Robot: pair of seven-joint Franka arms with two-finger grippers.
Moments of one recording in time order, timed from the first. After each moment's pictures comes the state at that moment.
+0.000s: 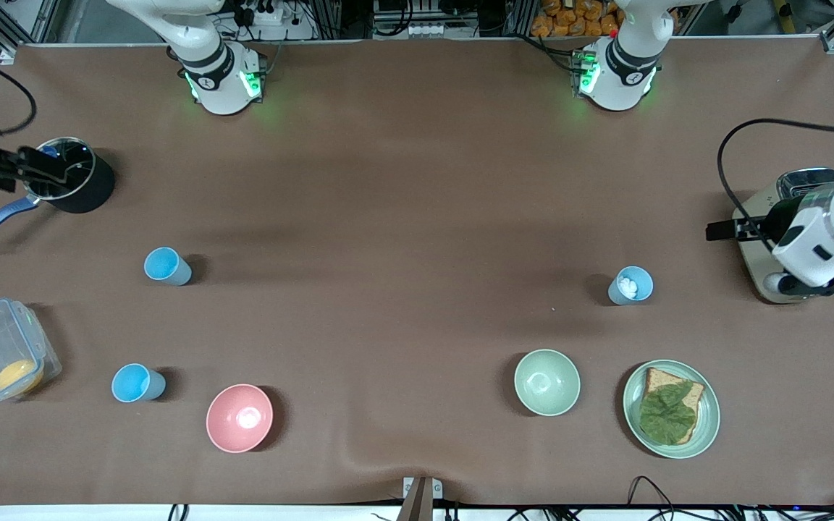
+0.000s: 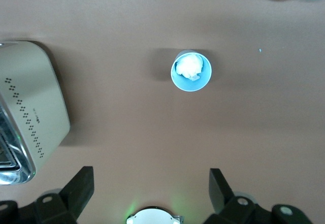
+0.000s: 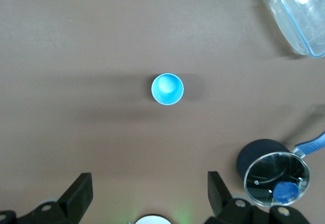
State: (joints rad) left arm 0.12 0.32 -0.18 -1.45 0.03 1.45 -0.10; right arm -0.09 0.00 -0.01 -1.69 0.03 1.54 -0.11
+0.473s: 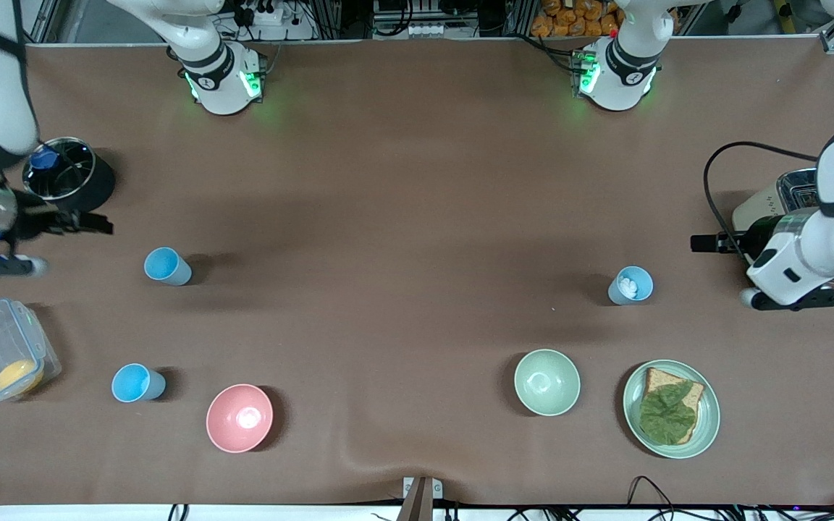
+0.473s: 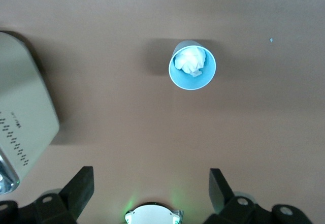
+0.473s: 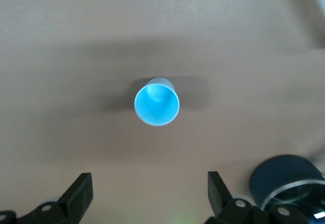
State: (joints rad) left arm 0.12 0.40 -0.18 -1.45 0.03 1.45 -0.10; right arm -0.12 0.22 -0.01 -1.76 0.02 1.71 -0.11
